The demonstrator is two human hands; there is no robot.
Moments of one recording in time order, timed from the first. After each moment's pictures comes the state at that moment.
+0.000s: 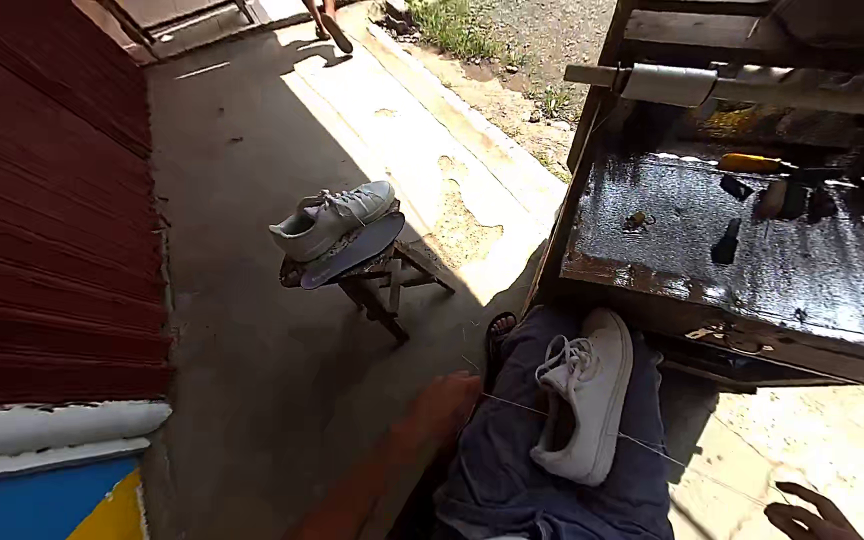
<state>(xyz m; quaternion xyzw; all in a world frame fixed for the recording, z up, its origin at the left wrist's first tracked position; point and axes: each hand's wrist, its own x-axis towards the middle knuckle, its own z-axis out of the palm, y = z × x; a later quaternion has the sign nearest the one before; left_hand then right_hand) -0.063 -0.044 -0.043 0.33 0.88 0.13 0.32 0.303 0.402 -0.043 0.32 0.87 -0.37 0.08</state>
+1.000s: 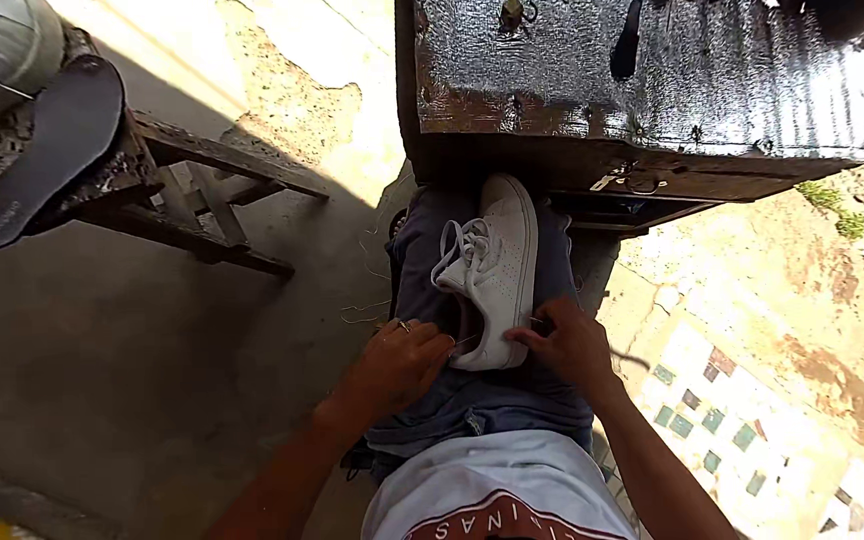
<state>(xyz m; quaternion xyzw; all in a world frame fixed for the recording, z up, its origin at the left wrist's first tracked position) -0.002 0.001 -0.057 0.56 0.77 0.26 0.13 0.153 0.242 -0.023 0.30 0.91 -0.27 0.05</state>
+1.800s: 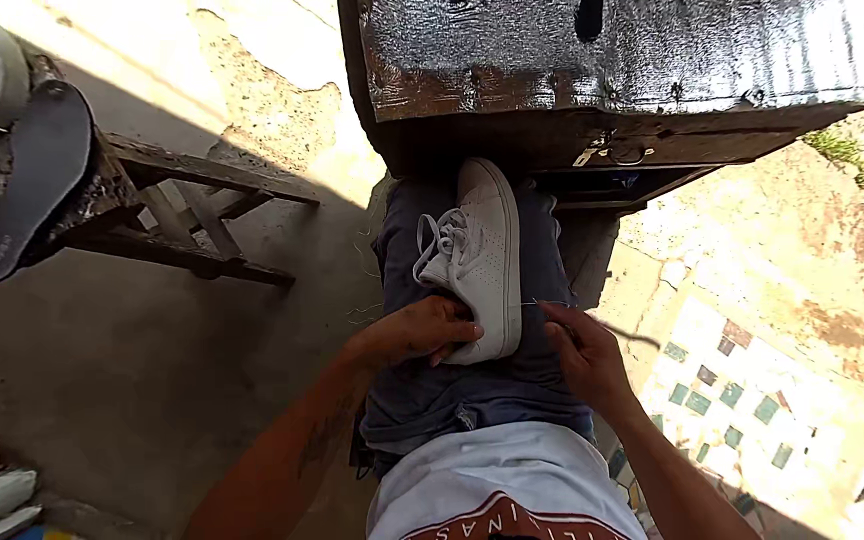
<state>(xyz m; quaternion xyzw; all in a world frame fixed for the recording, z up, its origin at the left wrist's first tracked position) -0.025 0.072 -0.042 0.20 0.52 0.41 0.72 0.213 0.236 -0.023 0.31 0.79 -0.52 -0.08</state>
